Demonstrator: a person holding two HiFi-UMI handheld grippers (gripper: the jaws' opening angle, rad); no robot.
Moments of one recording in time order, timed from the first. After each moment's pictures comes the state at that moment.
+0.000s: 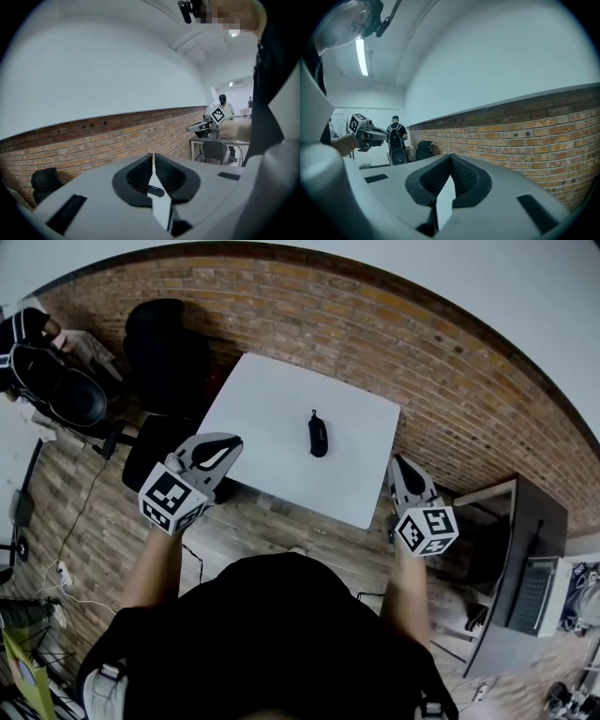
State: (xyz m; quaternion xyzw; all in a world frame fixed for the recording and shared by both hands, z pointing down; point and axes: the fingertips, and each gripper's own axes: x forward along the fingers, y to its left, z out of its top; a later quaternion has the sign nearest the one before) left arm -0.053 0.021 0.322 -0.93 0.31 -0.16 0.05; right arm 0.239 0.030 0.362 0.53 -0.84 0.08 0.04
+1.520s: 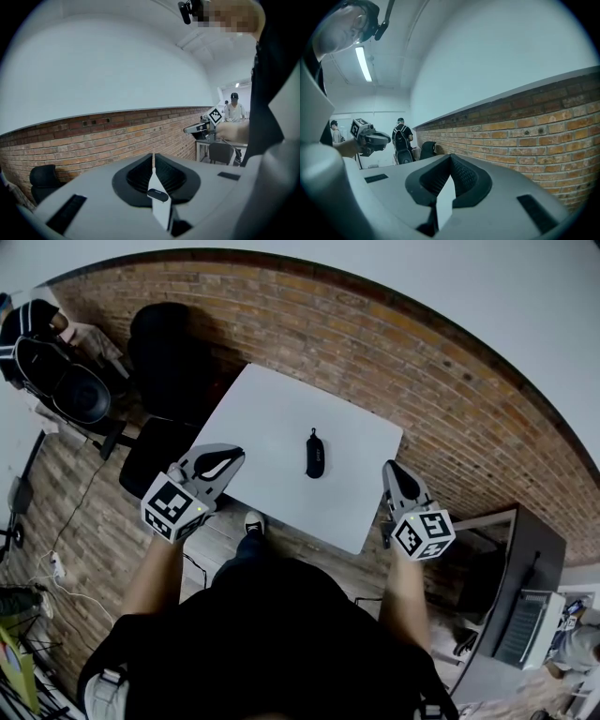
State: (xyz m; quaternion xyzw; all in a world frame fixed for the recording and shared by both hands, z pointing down) left arm -0.032 -0.024 0.336 -0.93 0.34 -0.16 0.04; right arm 0.248 -0.044 0.369 0.48 -0.87 0.09 0.03
